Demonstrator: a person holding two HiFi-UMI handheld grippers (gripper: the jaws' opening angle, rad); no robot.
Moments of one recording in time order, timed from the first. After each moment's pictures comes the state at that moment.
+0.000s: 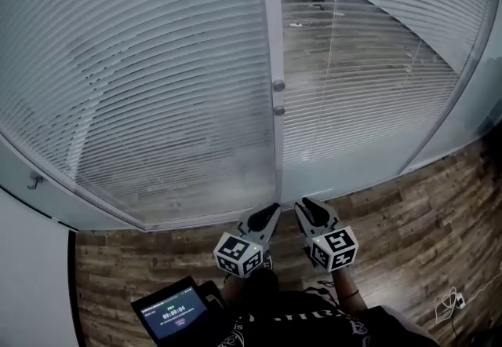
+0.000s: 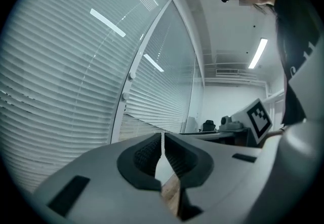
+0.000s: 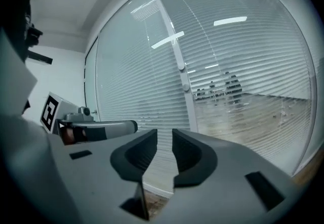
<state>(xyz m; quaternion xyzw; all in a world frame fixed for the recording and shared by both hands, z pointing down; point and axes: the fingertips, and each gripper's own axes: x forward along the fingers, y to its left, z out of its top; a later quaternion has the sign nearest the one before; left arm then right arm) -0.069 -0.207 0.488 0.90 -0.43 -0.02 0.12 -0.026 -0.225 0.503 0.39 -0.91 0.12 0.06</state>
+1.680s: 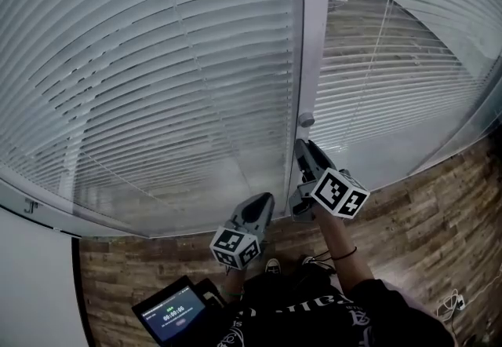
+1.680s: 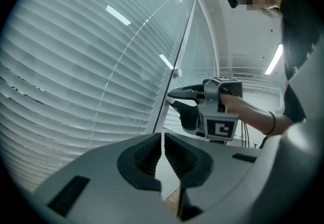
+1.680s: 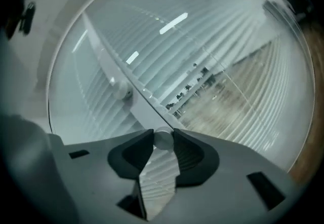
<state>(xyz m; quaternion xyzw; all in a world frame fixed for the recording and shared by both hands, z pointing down) -0.169 -0.403 0.506 0.87 -0.47 -0.04 0.16 -0.097 -0.517 0.427 0.45 -0.81 0.34 -0.17</state>
